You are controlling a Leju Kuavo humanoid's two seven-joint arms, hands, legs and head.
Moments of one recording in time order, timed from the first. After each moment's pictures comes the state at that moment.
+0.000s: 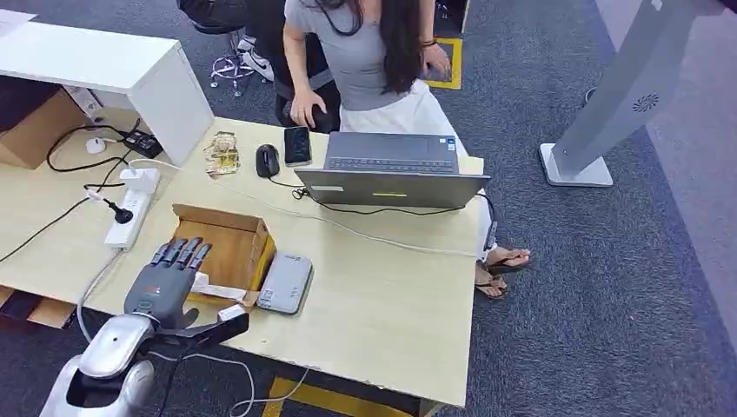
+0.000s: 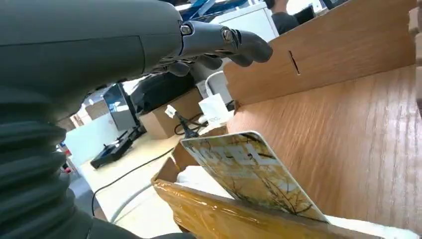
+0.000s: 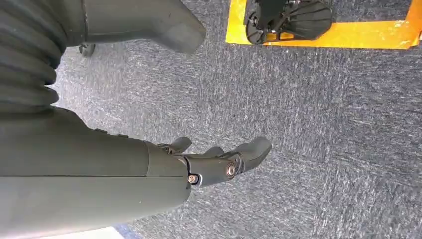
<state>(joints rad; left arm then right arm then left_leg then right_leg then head) 0.02 0.16 0.12 -1.59 -1.55 -0.09 -0.06 -0.04 0.24 -0.95 -0.86 1.21 0.46 0.22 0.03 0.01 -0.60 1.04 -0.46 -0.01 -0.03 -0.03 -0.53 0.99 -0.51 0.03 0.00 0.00</state>
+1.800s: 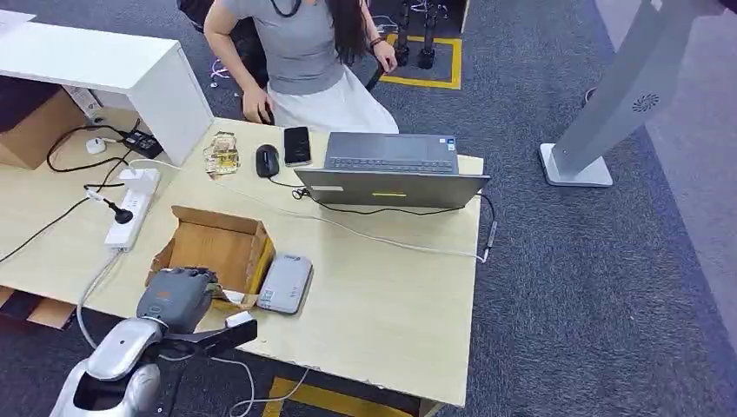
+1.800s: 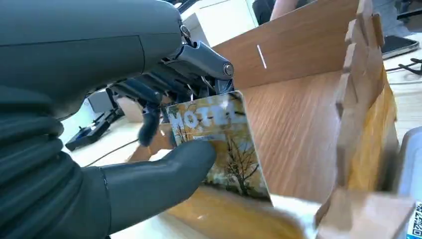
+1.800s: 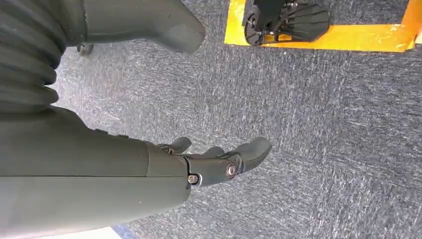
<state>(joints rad) 0.03 0.15 0.10 -1.58 -1.47 -0.11 -0.10 -0.04 0.24 -0.95 -0.87 1.21 0.48 0.22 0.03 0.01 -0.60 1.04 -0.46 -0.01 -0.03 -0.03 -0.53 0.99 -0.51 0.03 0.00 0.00</state>
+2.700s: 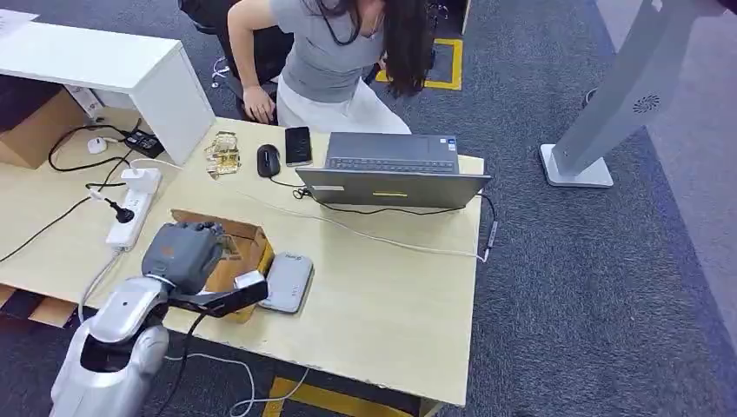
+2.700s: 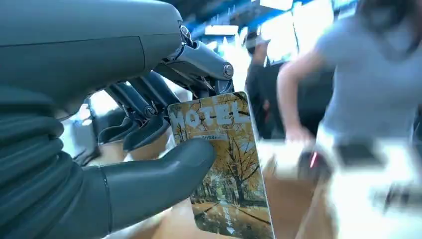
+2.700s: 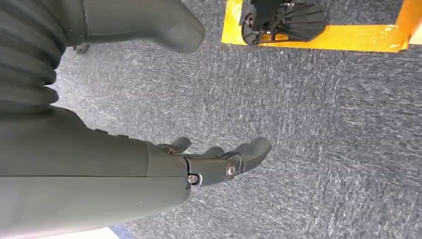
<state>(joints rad) -0.18 0.14 0.02 -1.63 -1.45 -0.11 -0.10 -0.04 0.24 -0.95 -0.88 1.21 0.48 0.20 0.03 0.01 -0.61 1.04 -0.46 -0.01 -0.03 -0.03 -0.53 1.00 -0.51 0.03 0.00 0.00</state>
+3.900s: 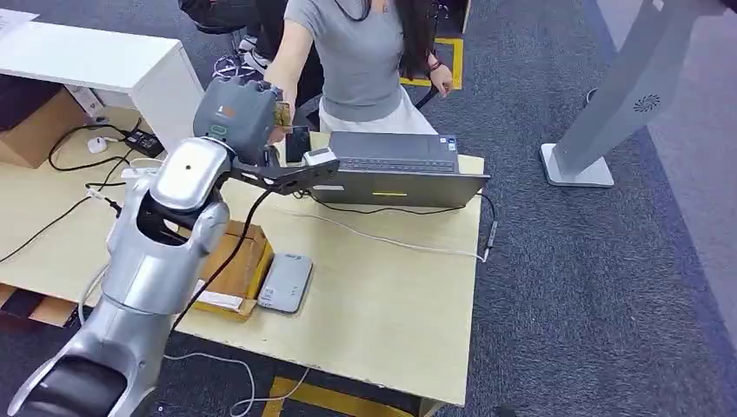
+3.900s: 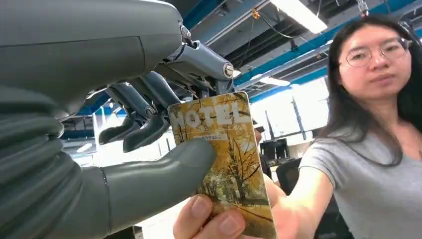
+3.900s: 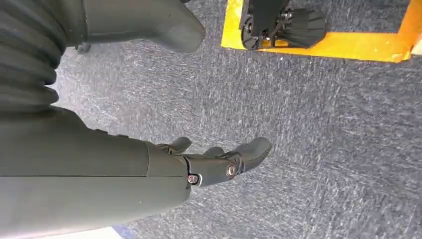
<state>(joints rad) -0.76 0.02 -0.29 -1.40 -1.57 -0.25 0.11 -0.09 0.23 -0.89 -0.71 1.19 0.32 0.21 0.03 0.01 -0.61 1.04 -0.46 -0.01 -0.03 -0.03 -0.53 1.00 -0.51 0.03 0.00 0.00</state>
